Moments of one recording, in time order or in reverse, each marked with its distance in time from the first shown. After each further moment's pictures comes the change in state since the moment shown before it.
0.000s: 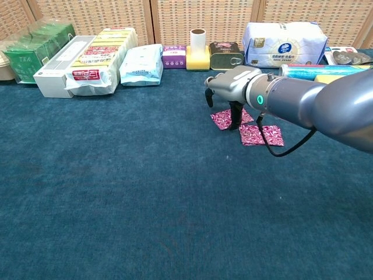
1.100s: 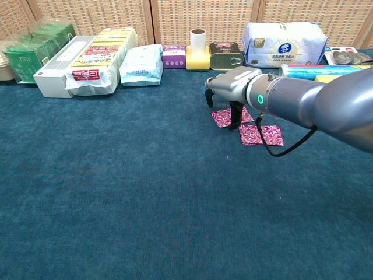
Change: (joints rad) left arm 0.002 0.001 0.001 0.000 0.002 0.003 -0.003; right arm -0.011 0.008 0.024 -0.009 0.012 -0.019 -0.020
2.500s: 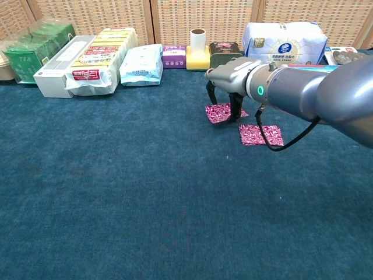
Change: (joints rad) left arm 0.004 0.009 0.005 0.001 0.016 0.007 -0.026; right arm 0.019 0.044 0.006 -0.109 0.063 0.093 -0.043
